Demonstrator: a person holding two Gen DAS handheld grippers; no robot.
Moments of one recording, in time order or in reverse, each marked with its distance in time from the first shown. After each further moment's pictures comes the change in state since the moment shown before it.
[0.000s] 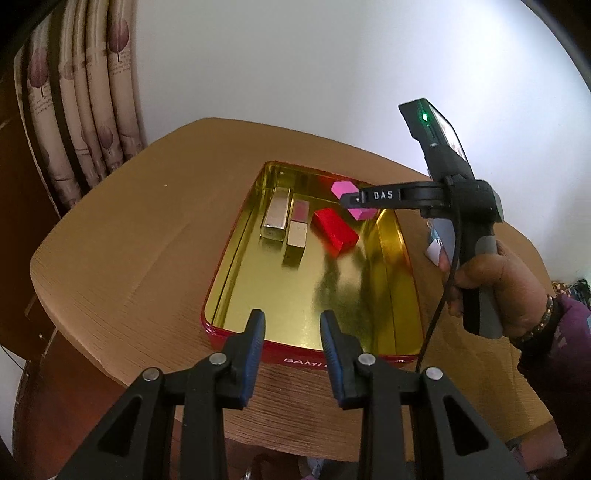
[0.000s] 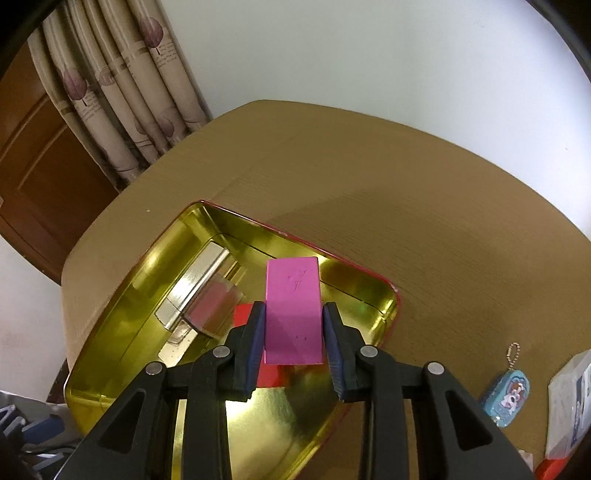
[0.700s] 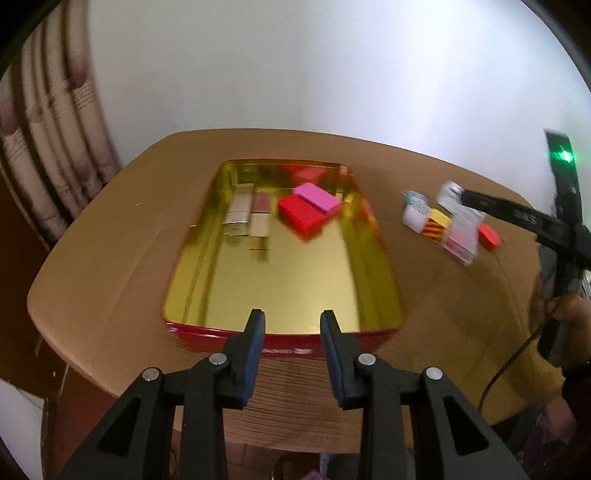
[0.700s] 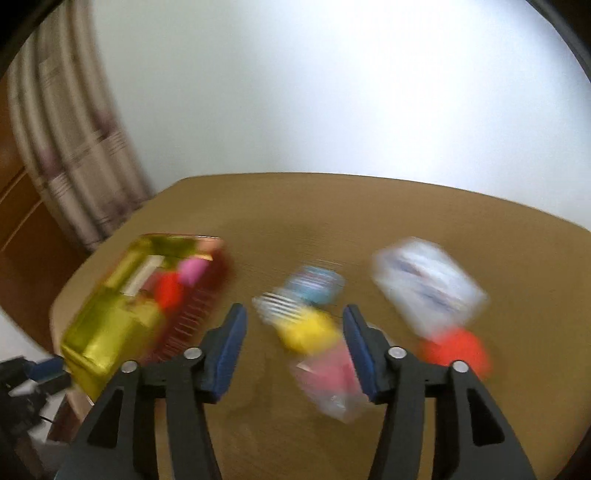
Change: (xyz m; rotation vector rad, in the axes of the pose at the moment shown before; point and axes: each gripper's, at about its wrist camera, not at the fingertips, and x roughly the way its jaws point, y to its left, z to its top) left arm 0.002 -0.051 -0.019 0.192 -0.004 -0.003; right arm -0.163 -0.107 -0.136 0.234 -0.305 -0.223
